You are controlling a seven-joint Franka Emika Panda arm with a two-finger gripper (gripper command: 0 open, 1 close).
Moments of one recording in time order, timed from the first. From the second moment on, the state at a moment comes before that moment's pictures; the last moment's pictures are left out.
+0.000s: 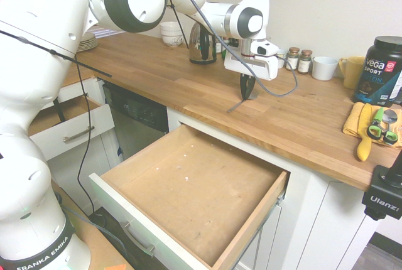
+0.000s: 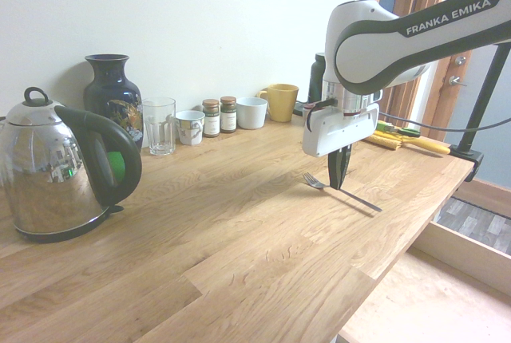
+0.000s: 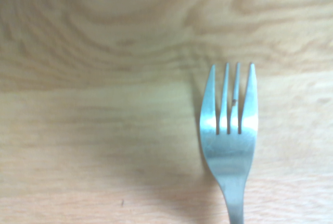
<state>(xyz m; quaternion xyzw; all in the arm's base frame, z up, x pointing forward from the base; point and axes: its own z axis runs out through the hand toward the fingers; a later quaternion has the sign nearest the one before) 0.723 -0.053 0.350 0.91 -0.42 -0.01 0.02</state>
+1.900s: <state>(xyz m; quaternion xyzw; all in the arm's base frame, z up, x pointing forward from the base) 0.731 -0.043 0.387 0.90 -0.43 0.01 0.00</state>
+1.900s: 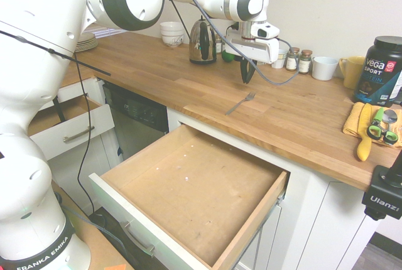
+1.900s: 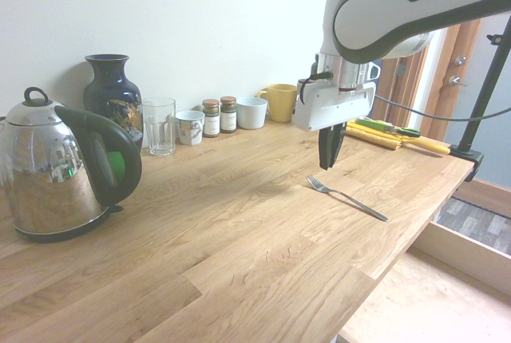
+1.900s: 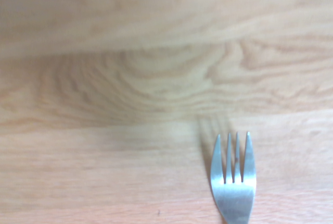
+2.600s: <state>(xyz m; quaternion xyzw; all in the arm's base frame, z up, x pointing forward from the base) 0.720 -0.044 0.350 0.90 -0.43 -0.01 0.01</state>
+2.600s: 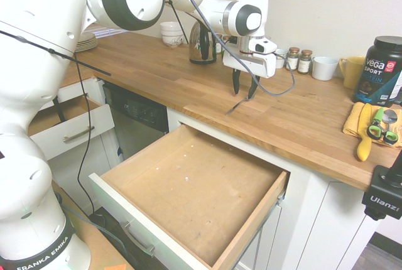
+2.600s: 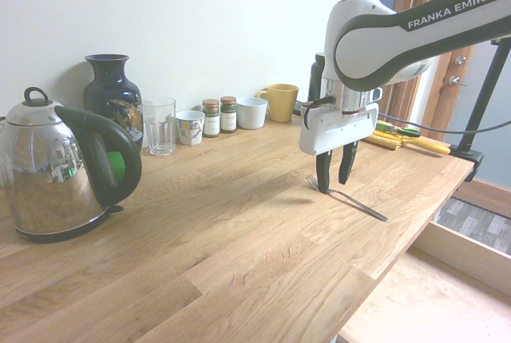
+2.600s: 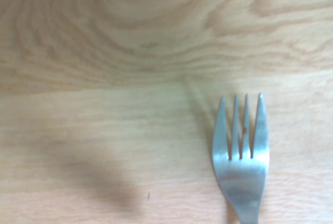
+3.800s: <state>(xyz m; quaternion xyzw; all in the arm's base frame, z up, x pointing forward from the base) 0.716 -0.043 0.332 0.90 -0.43 -0.01 0.01</state>
